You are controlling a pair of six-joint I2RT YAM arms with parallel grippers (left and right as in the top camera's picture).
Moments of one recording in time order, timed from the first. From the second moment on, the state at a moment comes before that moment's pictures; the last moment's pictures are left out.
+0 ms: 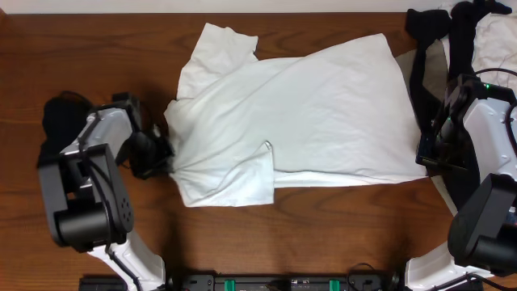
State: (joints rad) left arm 0.22 1.90 1.14 -0.97 0.20 -0.27; right arm -0.26 1.76 1.32 -1.33 0.10 0.15
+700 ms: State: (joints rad) left arm 0.28 1.84 1.14 -0.97 0.06 -0.31; right arm -0.26 1.76 1.32 -1.34 0.07 0.15
